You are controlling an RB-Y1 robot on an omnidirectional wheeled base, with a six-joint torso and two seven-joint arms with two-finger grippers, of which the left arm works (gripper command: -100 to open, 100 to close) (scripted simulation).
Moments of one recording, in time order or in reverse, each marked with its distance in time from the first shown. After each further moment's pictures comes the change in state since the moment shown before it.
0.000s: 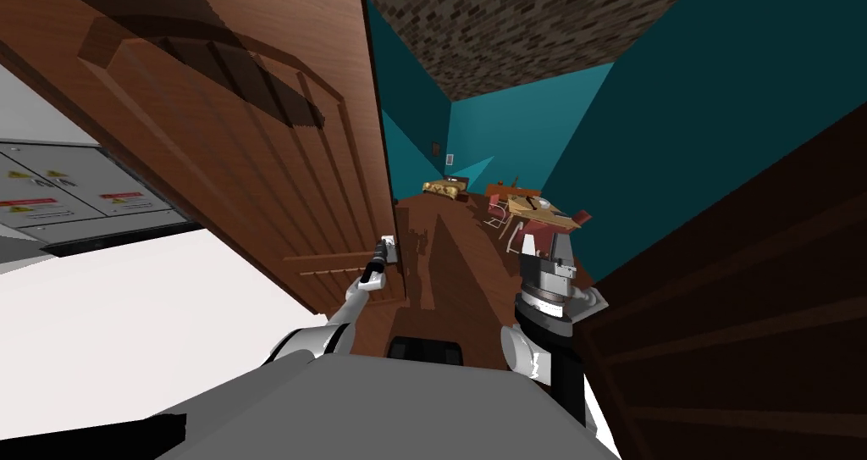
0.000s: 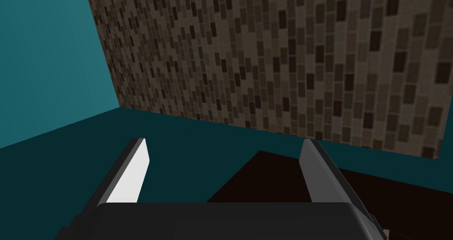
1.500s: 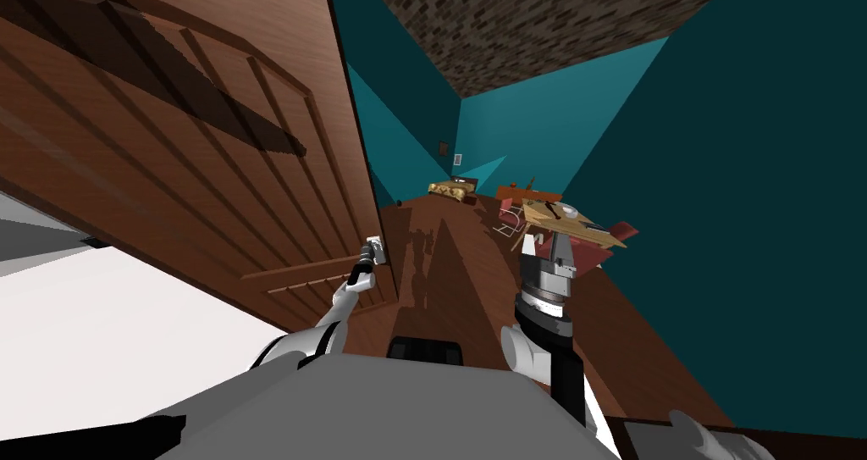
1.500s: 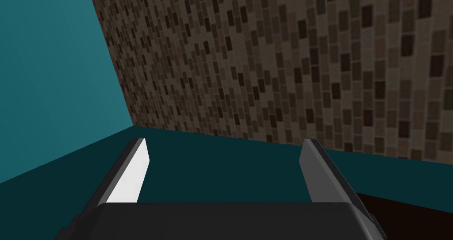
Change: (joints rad) arm 0.016 0.051 0.124 0.009 0.040 -0.003 -0.034
